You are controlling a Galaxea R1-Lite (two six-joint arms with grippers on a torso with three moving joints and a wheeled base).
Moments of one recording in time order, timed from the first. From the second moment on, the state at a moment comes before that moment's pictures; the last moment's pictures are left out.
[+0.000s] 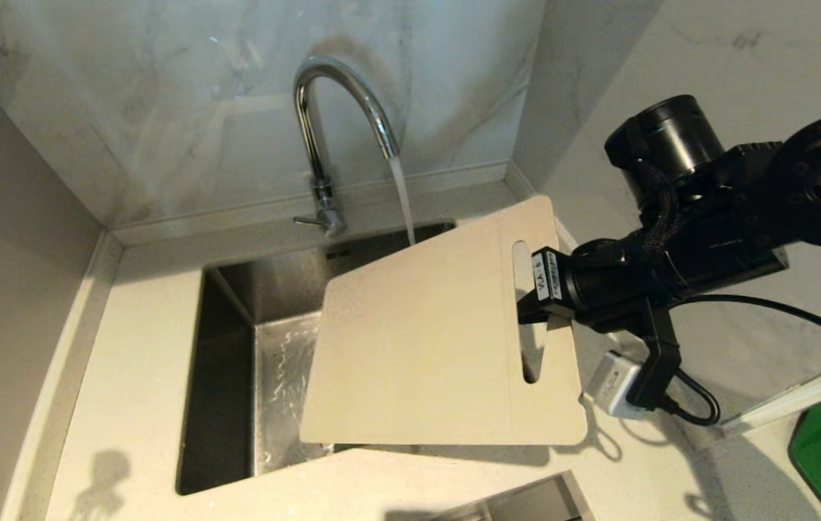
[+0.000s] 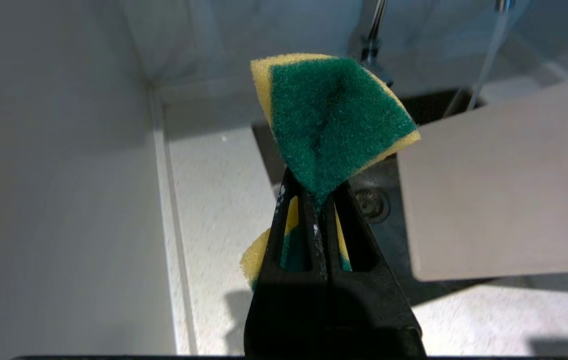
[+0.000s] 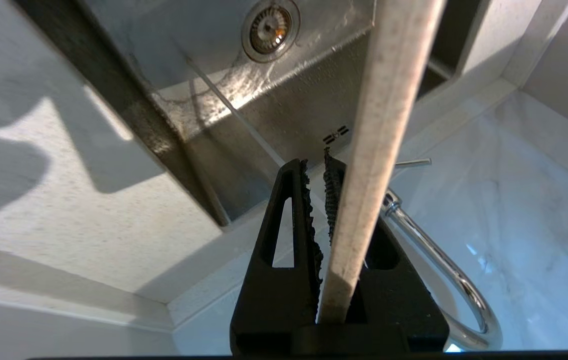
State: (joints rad) left arm 0.00 0.42 -0.48 -0.08 -0.03 -0.05; right arm 0.36 1.70 -1.54 0.59 0.35 -2.74
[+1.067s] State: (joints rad) left arm -0.10 0.83 -0.88 -0.14 -0.17 -0.11; right arm 0.36 1.92 -1.71 0.60 0.34 -2.74
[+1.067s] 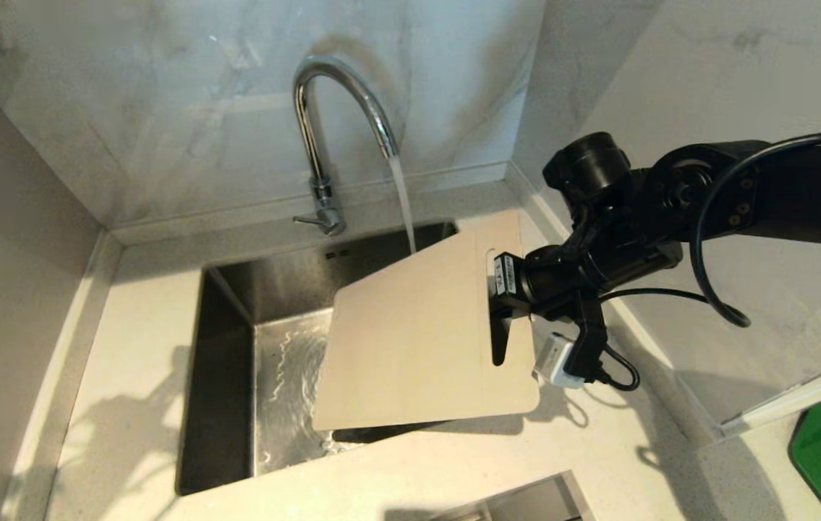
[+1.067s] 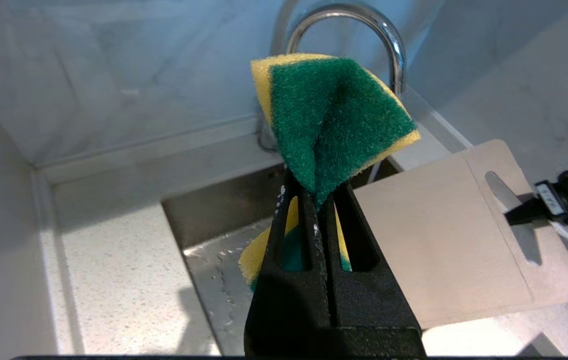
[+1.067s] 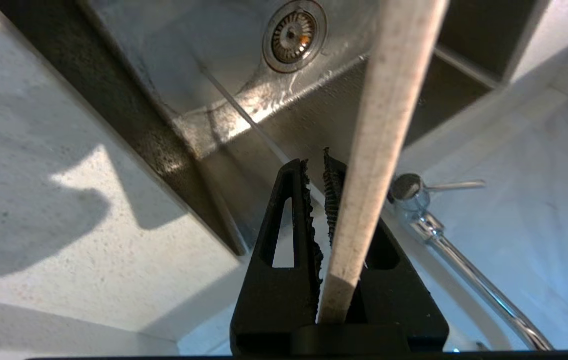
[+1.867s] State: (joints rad) left arm -0.20 0.96 -0.97 -0.17 -0.17 -0.11; right arm 0.35 2.08 -1.97 0.69 0.31 -2.74
